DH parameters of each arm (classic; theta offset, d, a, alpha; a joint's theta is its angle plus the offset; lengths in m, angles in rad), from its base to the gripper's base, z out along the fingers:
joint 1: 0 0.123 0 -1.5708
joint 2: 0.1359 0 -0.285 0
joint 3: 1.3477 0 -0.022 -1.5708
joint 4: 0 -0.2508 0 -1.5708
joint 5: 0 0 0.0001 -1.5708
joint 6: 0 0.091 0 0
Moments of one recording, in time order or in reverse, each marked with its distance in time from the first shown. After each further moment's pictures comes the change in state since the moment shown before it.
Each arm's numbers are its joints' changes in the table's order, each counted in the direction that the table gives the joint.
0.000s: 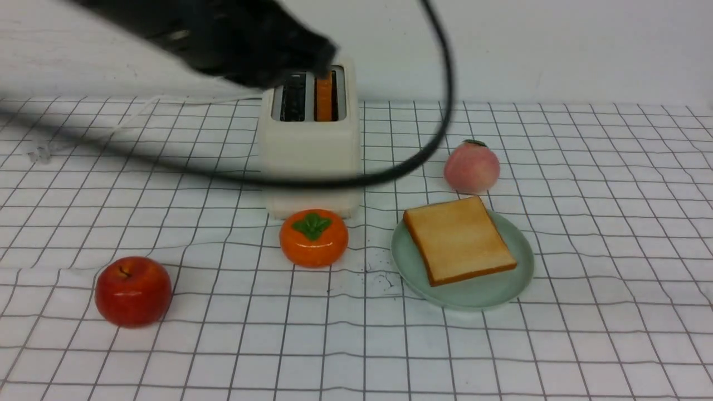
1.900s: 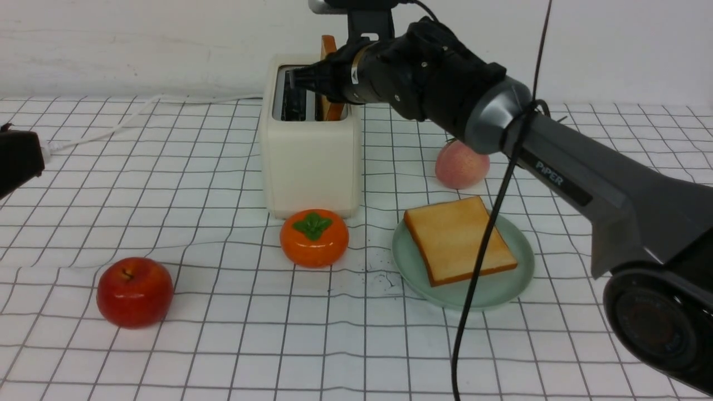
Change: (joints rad) right arm 0.446 1.520 -1.298 0.807 0.587 0.760; left arm 0.000 -0.706 0.631 -0.179 0.302 -0.271
